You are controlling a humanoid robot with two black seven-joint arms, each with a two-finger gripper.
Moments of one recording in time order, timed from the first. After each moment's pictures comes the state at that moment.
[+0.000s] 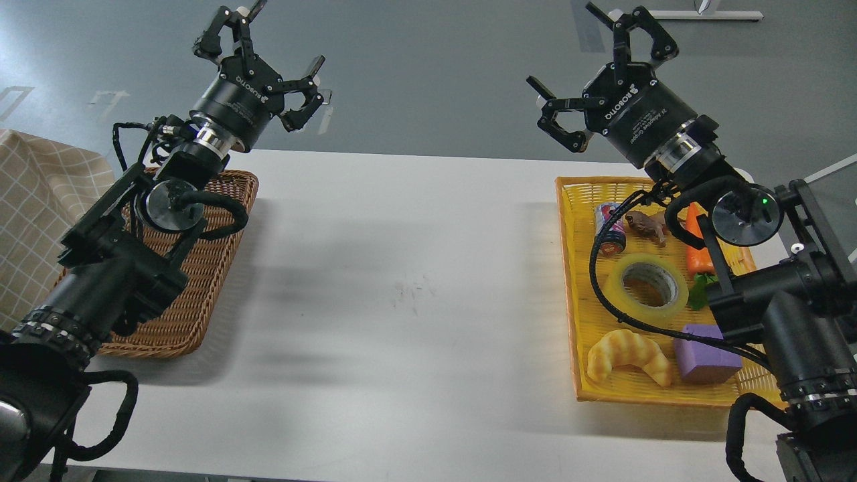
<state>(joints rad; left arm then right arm) -0.73 0.28 -1.10 -0.81 0.16 -0.49 -0.16 0.68 -0.04 1.41 1.03 -0.31 0.49 -0.35</state>
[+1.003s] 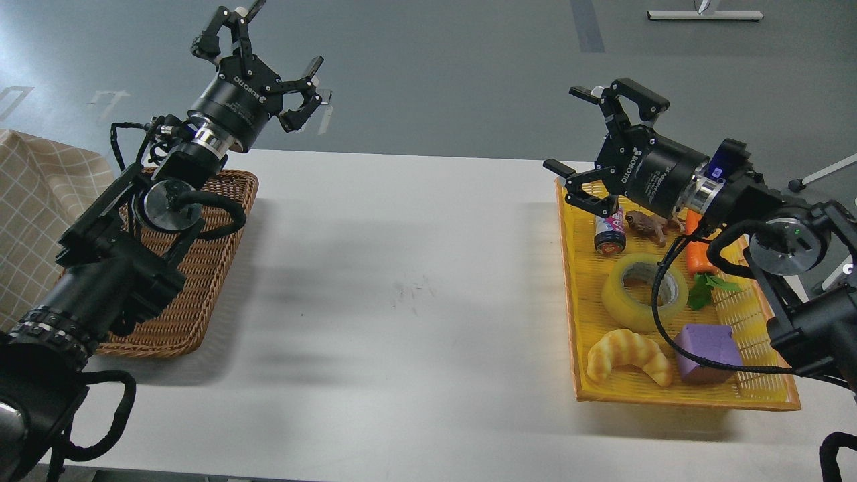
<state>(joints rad) -0.73 0.28 -1.09 -0.81 0.16 -0.49 -0.16 0.62 -0.33 1.12 1.15 -0.40 0.49 -0.35</state>
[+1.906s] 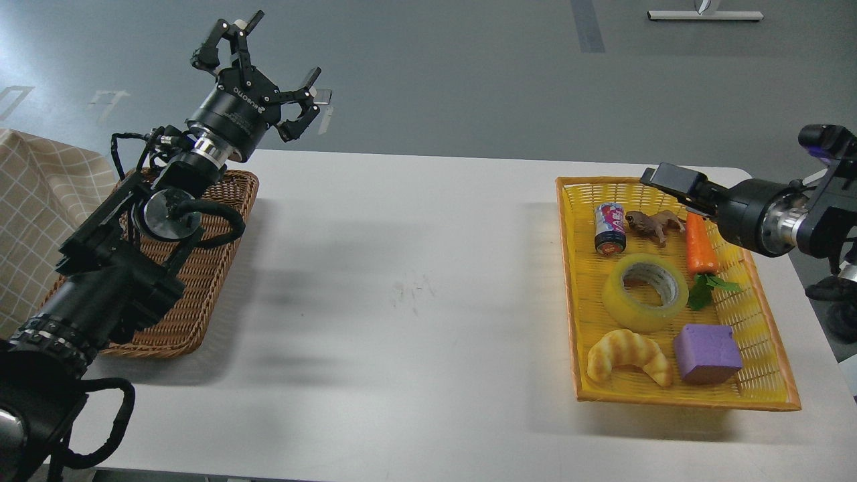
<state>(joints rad) -0.71 0.29 -1.10 -0.81 0.16 -0.49 -0.16 0.53 -0.70 1.00 1.43 -1.35 0.49 -0.34</state>
